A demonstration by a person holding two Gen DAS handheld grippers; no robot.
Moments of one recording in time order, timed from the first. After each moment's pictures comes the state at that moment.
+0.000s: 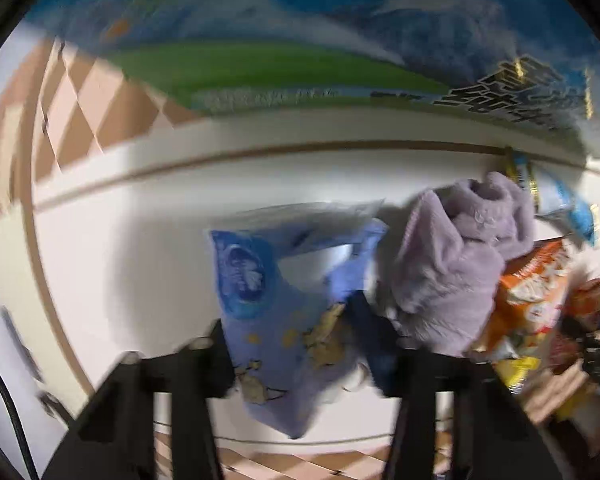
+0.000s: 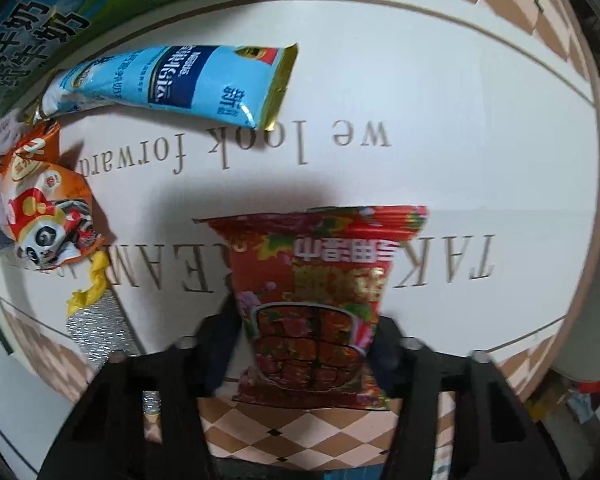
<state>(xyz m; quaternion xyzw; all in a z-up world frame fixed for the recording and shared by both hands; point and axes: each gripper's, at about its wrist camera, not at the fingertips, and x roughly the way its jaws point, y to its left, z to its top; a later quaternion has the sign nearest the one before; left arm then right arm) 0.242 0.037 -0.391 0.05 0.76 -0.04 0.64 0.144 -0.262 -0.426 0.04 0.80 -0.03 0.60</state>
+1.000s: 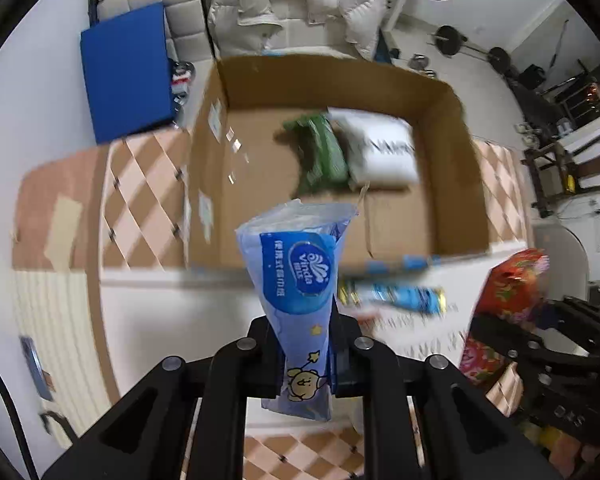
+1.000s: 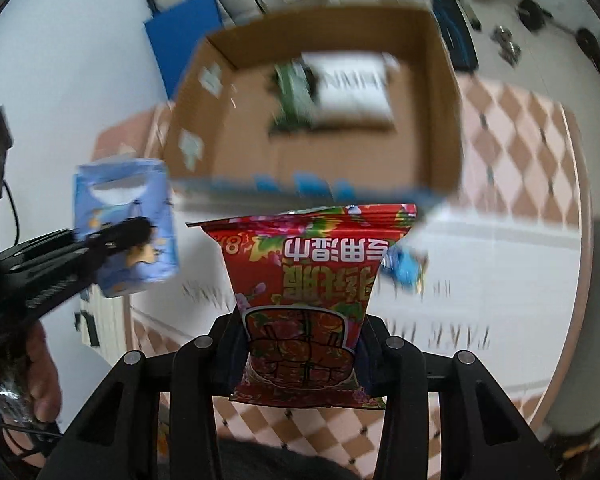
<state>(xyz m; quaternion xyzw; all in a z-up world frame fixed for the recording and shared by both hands) 0.284 -0.010 -0.181 0.01 0.65 -0.08 0.75 0.220 -0.194 -0.187 0.09 0.66 0.12 0.74</state>
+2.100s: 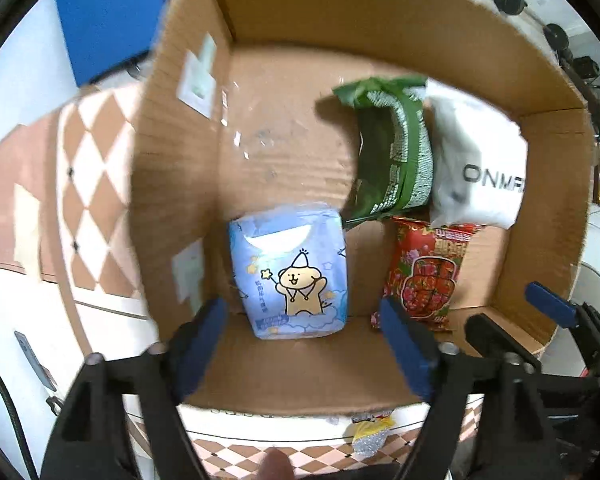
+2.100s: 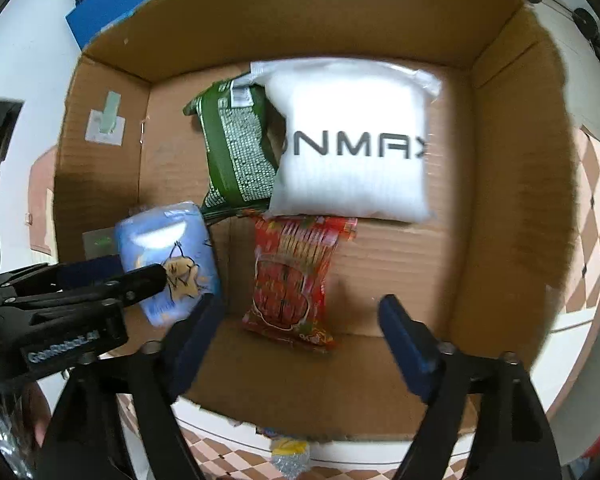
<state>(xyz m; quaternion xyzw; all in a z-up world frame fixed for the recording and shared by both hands) 0.365 0.000 -0.291 -0.01 0.76 -0.04 0.65 0.356 -0.160 -0.310 0.08 0.74 0.07 0.67</state>
